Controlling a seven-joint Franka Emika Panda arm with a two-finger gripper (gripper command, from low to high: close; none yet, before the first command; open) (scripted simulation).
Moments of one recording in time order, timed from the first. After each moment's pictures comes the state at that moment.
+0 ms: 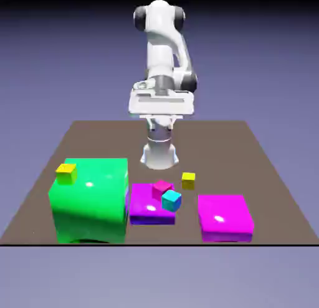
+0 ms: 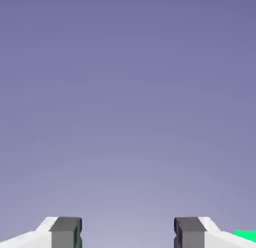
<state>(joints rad) 0.02 -0.53 0.02 -2.81 0.02 2.98 0.76</state>
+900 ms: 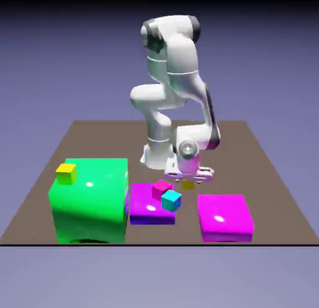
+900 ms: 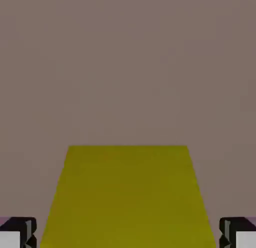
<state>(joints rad) 0.13 0.20 0.26 -2.83 0.40 2.46 0.95</state>
